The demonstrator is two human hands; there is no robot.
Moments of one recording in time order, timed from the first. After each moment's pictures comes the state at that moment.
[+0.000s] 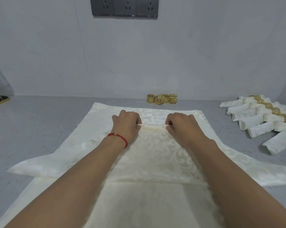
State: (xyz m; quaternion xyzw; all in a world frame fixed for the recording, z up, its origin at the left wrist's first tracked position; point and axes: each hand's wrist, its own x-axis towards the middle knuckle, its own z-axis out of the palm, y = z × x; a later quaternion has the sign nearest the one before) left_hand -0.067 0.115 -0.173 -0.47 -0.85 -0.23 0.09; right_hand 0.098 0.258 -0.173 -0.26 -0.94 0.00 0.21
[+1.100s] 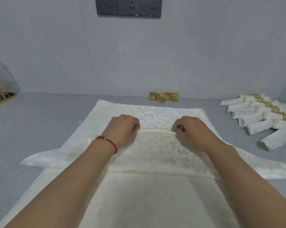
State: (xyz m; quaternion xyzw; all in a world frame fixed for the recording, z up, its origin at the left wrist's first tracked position) left_hand -0.059 0.065 -0.162 -0.54 -0.82 -0.17 0.09; right_hand 0.139 0.240 -0.167 -0.26 -0.94 0.13 0.17
